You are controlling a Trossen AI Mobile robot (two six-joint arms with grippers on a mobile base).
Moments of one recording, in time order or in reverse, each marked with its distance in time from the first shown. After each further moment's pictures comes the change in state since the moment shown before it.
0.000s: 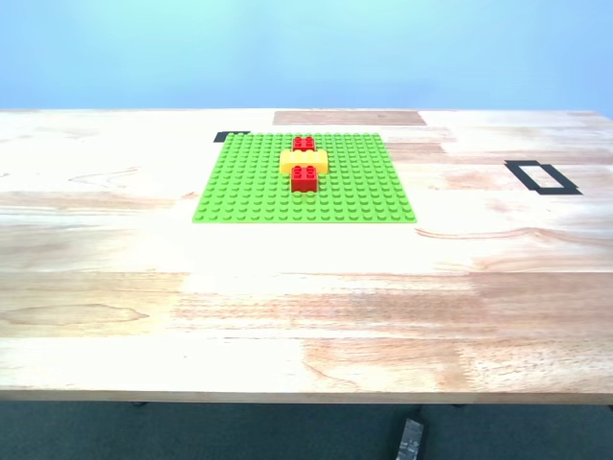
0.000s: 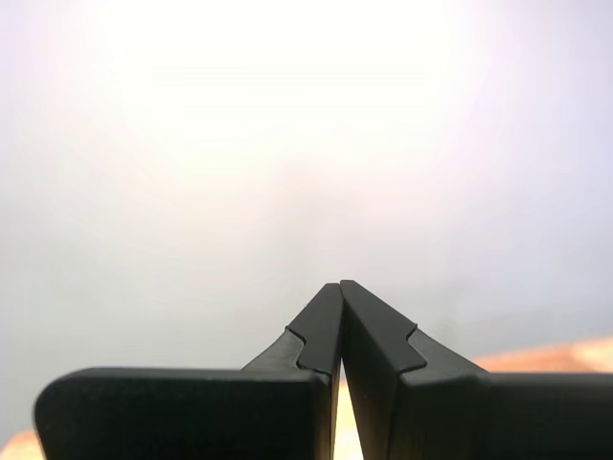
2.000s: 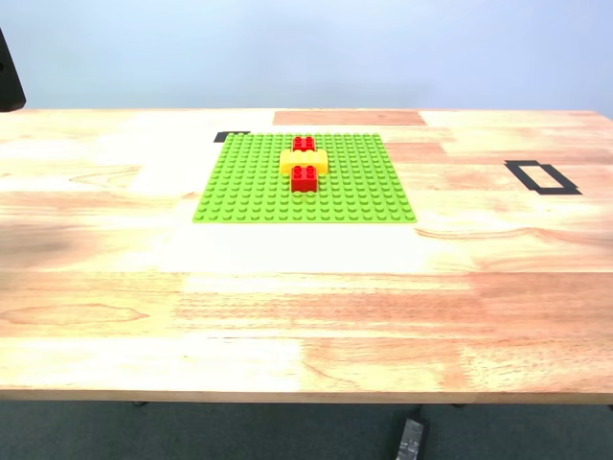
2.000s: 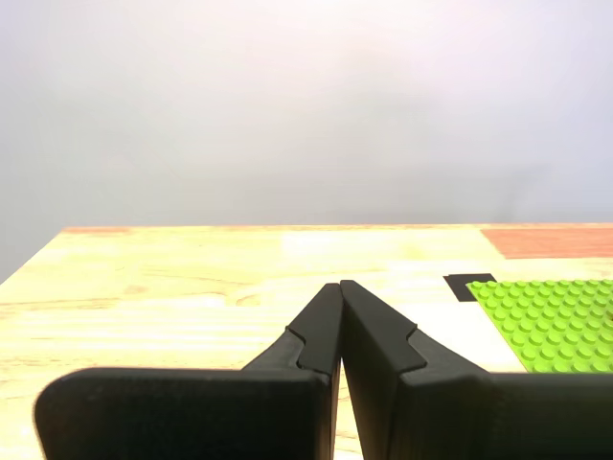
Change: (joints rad) arm 0 0.001 -0.067 -0.308 -0.040 -0.153 -0.044; arm 1 -0.117 -0.243 -0.257 -0.069 0.122 -0.034
